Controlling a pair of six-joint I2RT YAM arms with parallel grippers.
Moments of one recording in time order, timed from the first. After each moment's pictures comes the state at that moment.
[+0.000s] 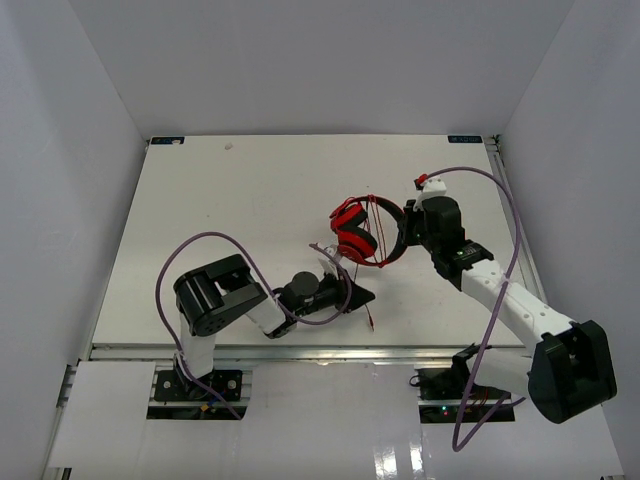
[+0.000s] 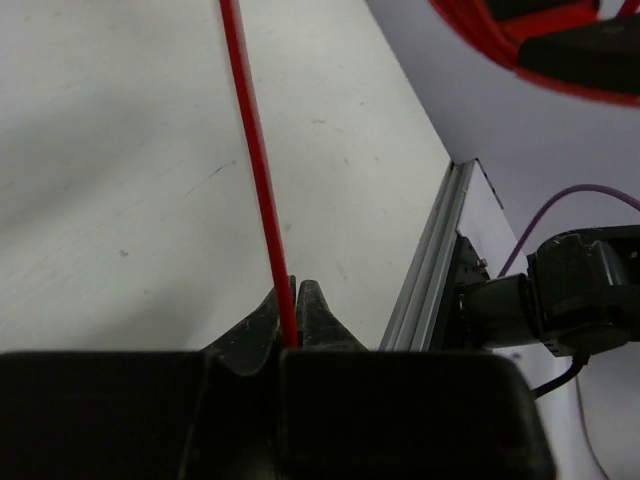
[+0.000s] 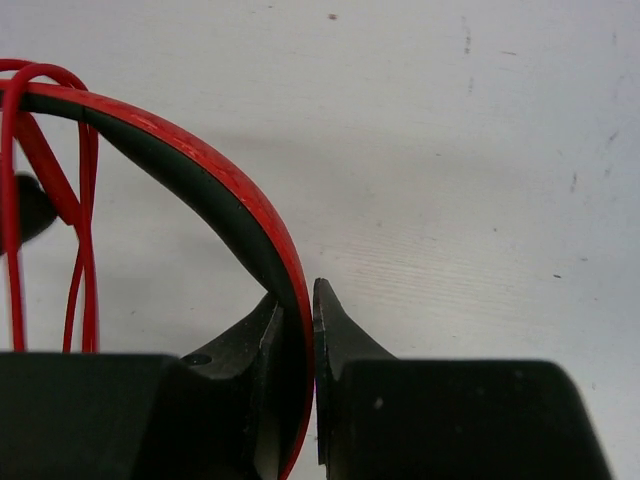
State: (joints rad) left arm -1.01 1.91 0.53 1.25 0.14 -0.80; right arm 0.43 1.17 0.74 -0.04 0.12 0.20
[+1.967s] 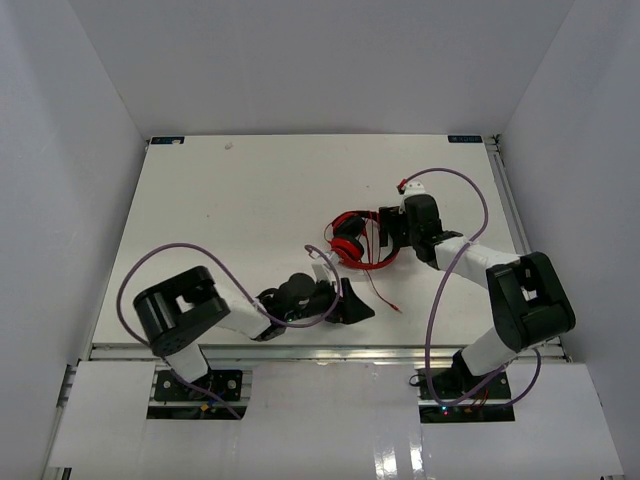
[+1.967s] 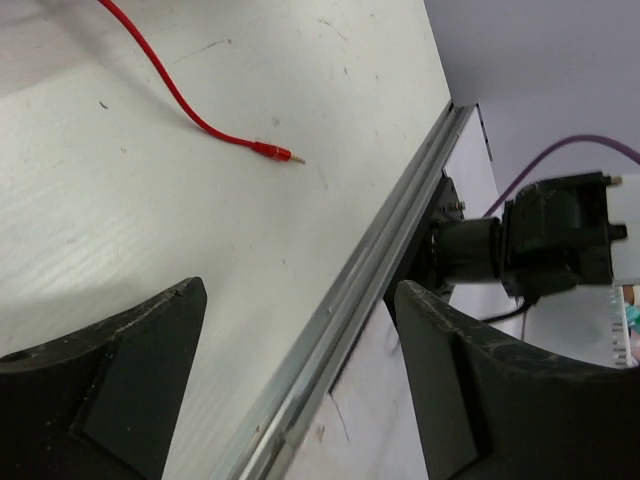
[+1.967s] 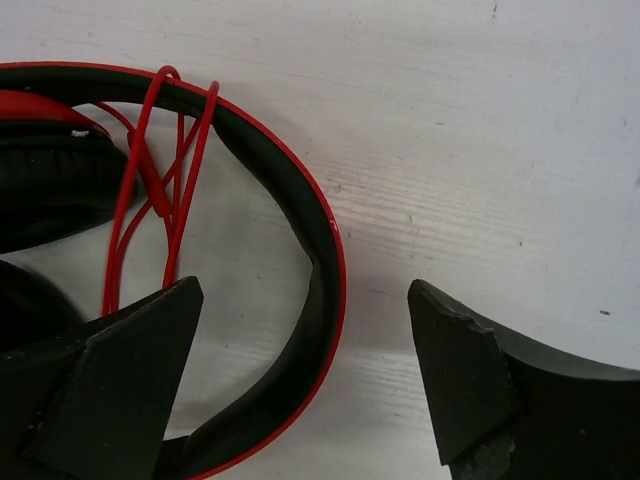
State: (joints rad) left arm -1.03 1.73 0.50 0.93 0.18 -0.92; right arm 0.40 1.55 0.78 0.12 0.12 0.16
